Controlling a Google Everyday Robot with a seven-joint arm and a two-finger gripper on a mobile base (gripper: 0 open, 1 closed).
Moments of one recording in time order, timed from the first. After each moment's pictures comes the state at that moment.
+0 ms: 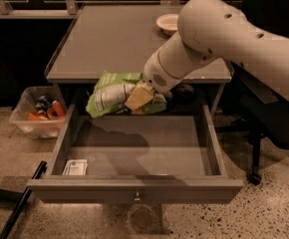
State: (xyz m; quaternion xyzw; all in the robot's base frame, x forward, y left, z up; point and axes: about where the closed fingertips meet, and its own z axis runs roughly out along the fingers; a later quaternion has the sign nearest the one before) arm 0.575 -0.002 0.856 -0.52 0.79 0.15 0.29
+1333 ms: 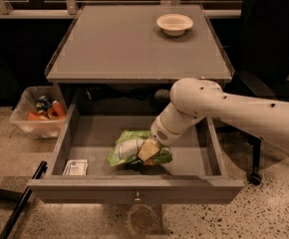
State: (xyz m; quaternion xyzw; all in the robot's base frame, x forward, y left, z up) arm 0.535 -0.034 0.656 -0.46 0.85 0.18 0.14
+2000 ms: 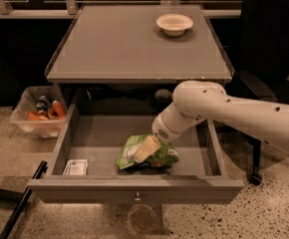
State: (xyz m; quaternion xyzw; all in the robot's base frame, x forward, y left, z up) arm 0.554 -0.034 0.660 -0.46 0.85 0.16 0.19
